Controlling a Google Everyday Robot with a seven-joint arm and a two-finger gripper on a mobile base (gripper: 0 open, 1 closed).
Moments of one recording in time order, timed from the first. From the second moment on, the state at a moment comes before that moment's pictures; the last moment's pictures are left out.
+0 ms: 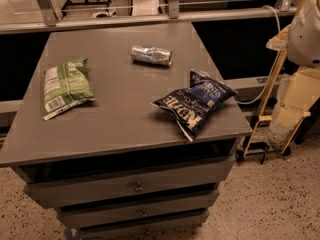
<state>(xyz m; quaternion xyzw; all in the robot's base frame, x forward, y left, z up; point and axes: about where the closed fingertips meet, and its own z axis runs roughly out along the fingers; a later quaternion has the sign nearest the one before) 0.438 -0.216 0.978 -0.60 0.78 -0.04 0.16</state>
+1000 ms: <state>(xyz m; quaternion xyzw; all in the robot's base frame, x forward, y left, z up) 0.537 -0.202 0.988 -0.63 0.74 -0.04 0.22</state>
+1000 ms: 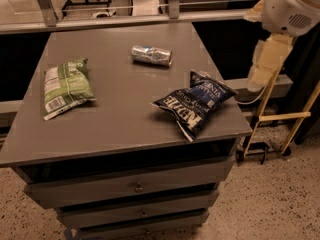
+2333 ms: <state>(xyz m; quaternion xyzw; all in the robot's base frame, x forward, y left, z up) 0.683 -0.125 0.978 -0.64 0.71 0.05 0.30</state>
